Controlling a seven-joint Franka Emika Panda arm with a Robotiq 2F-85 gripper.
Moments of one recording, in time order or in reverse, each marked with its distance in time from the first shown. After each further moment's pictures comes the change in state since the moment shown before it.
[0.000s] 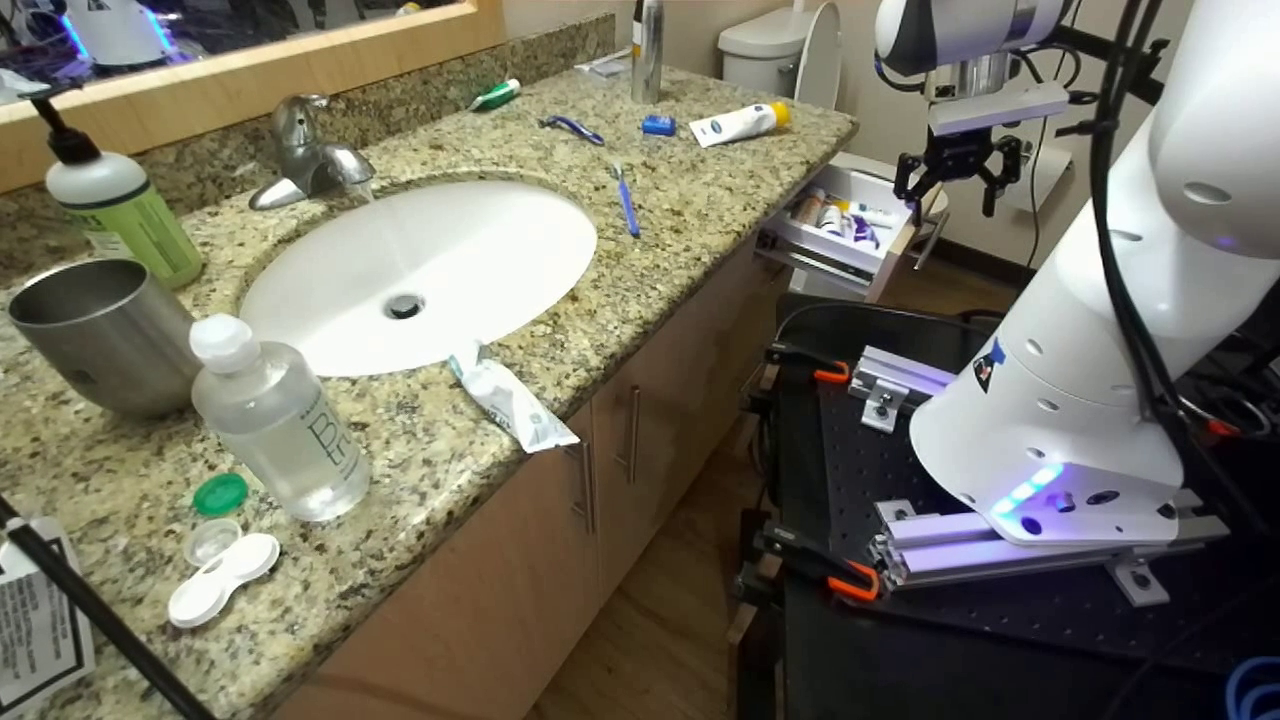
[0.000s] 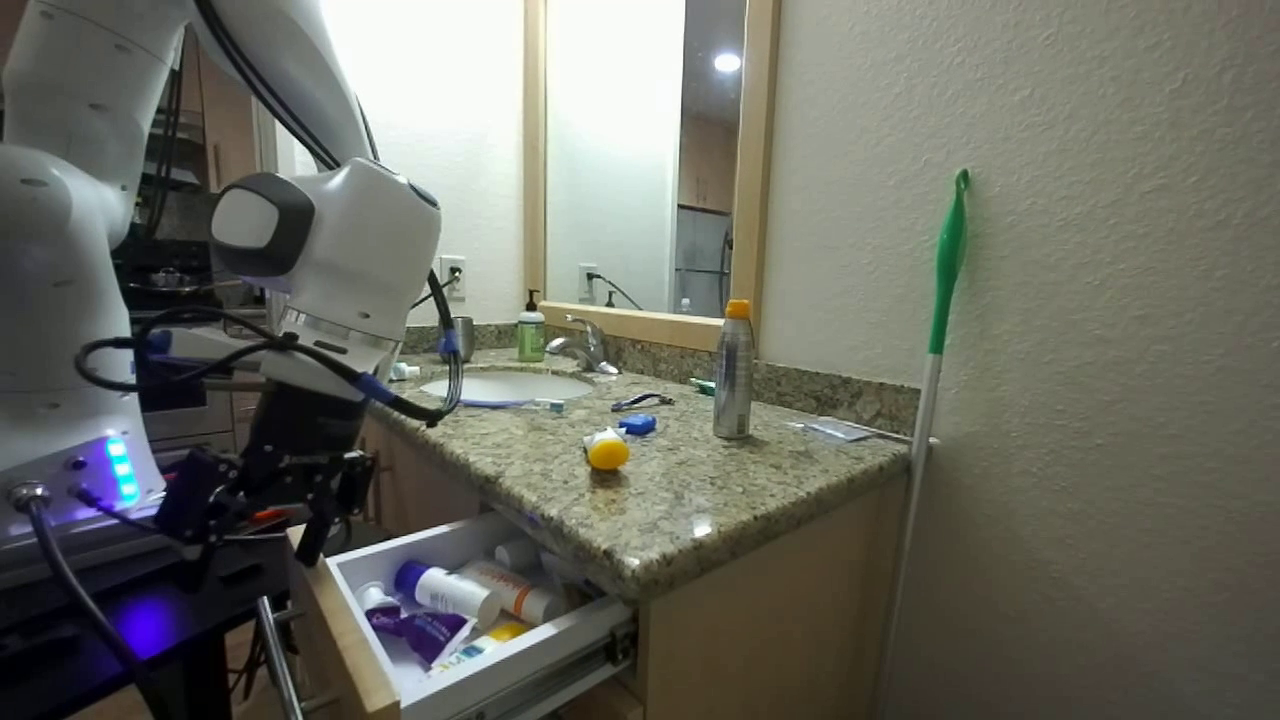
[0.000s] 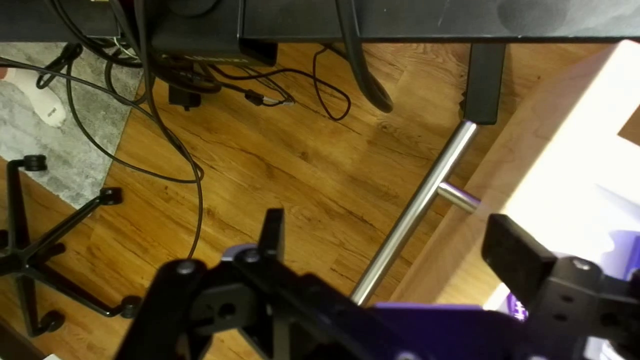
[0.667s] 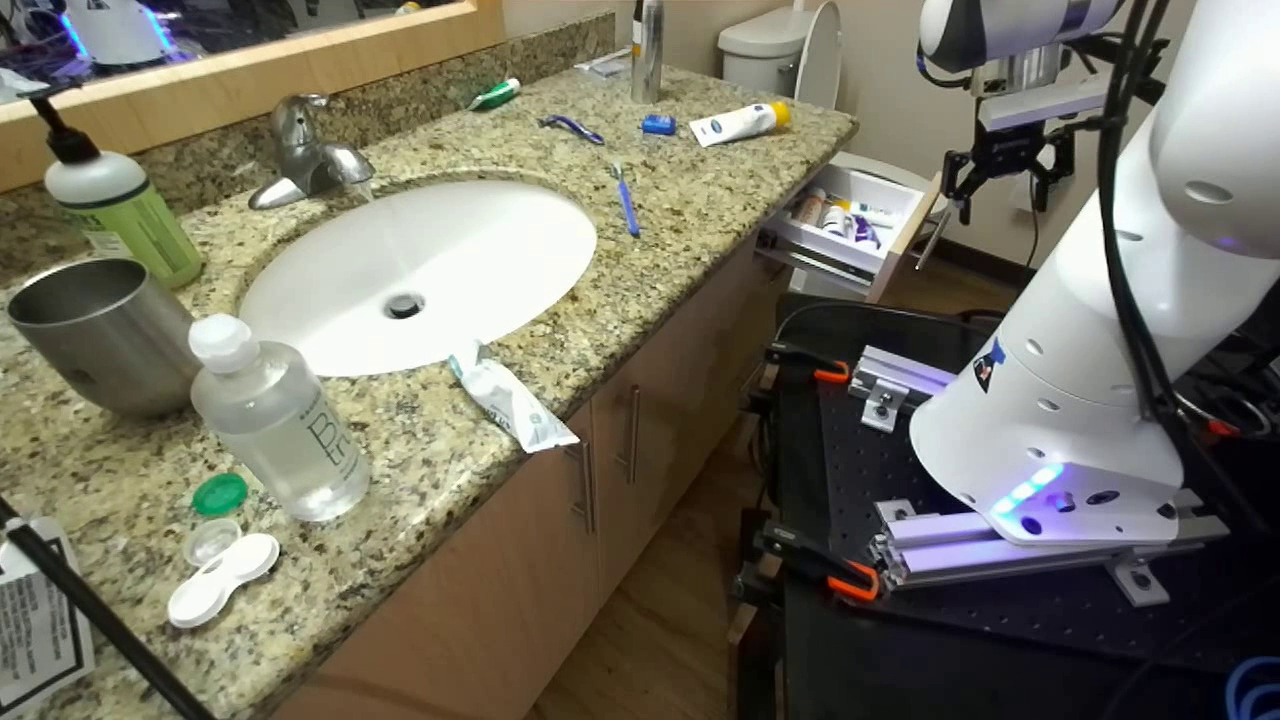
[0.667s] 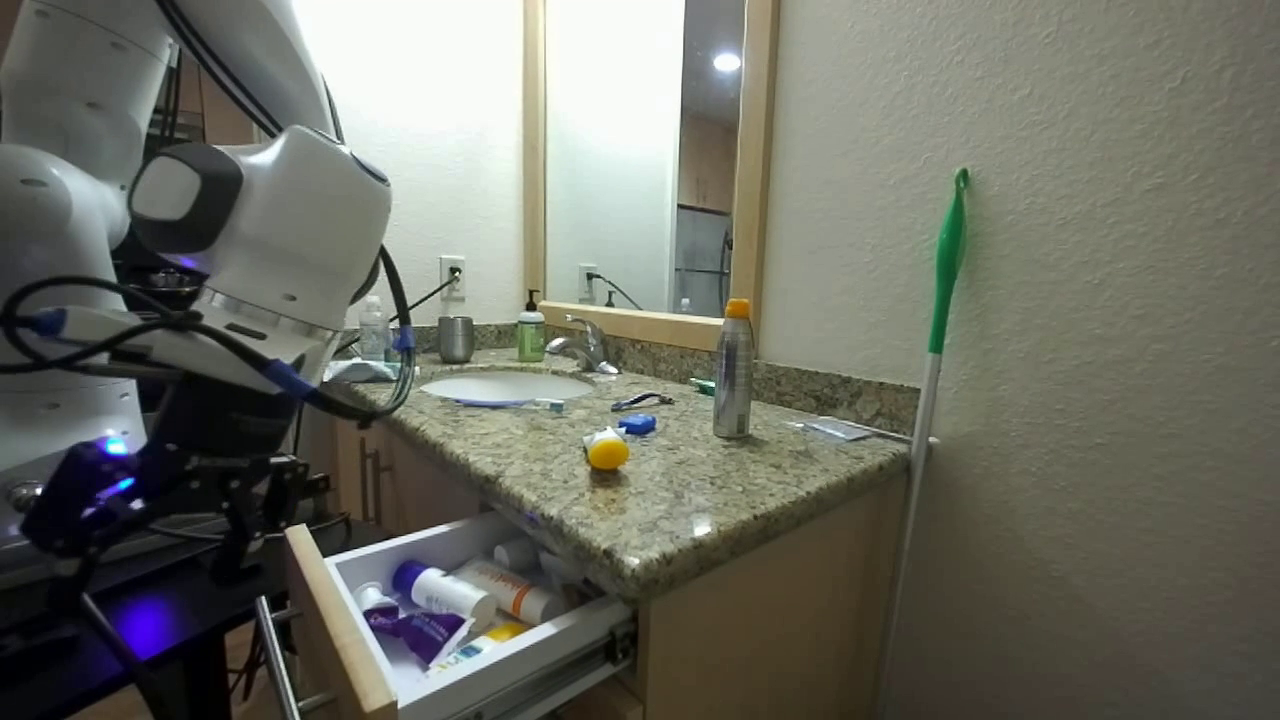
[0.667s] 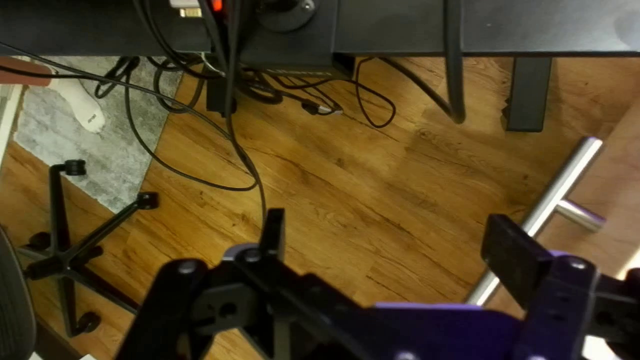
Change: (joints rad) arm 0.003 -0.015 -0.138 -0.013 -0.110 -0.002 -0.033
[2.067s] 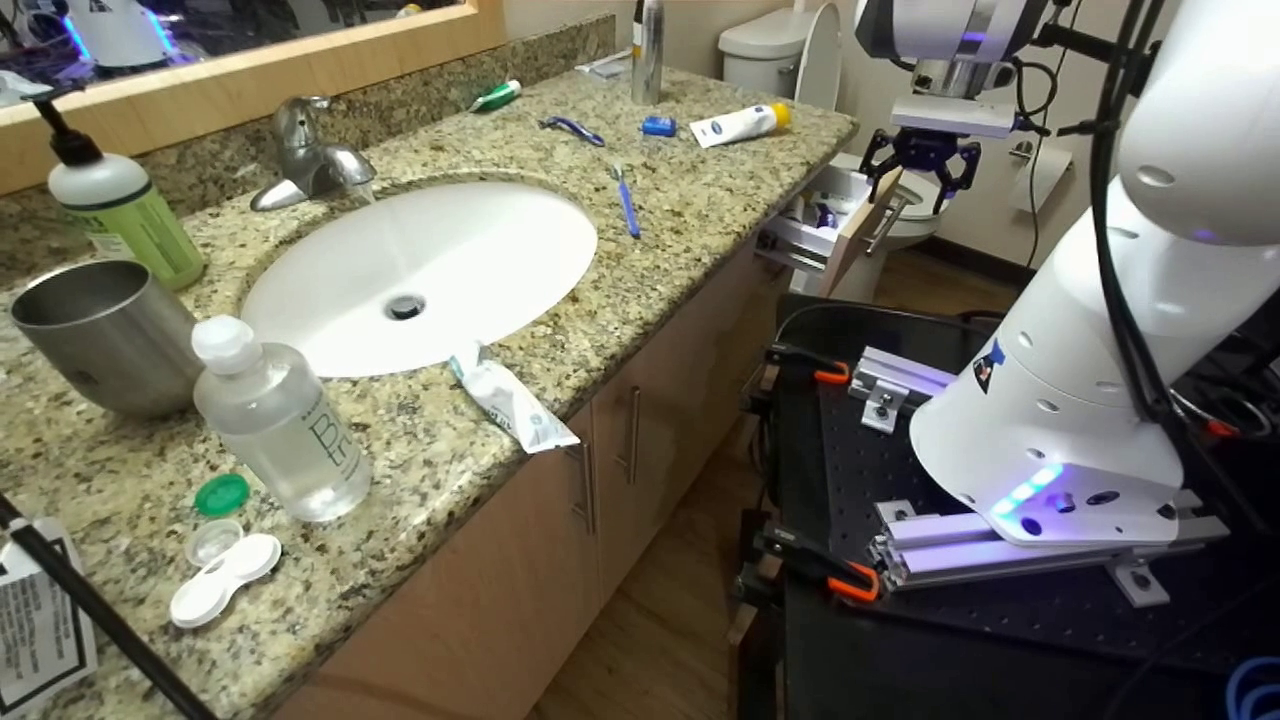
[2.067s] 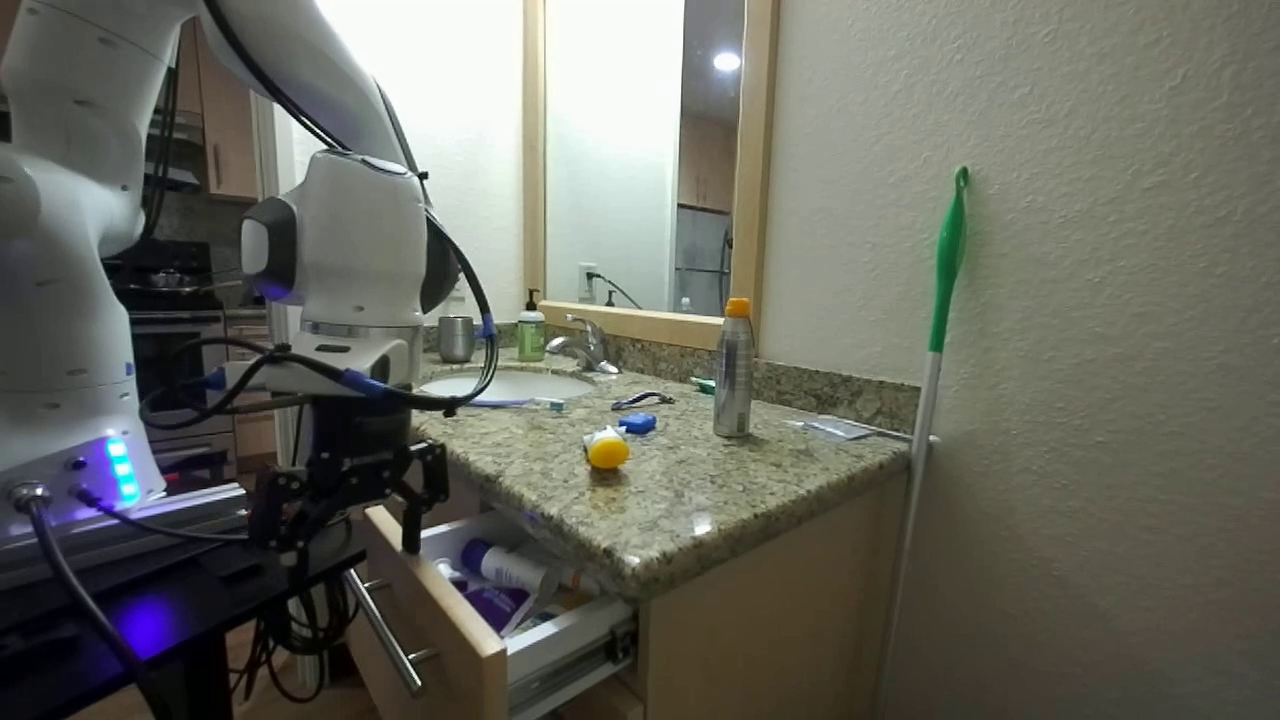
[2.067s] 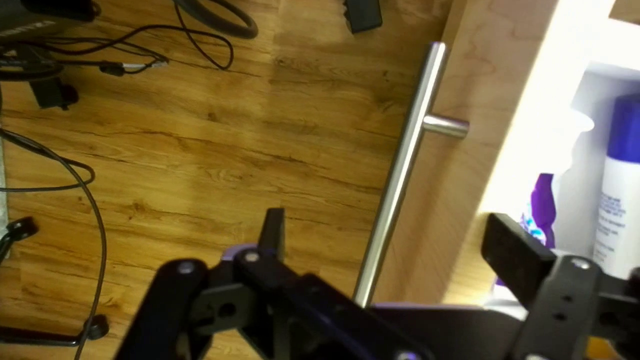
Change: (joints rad) arm -0.174 0.022 0.356 0.046 0.553 0.178 -0.026
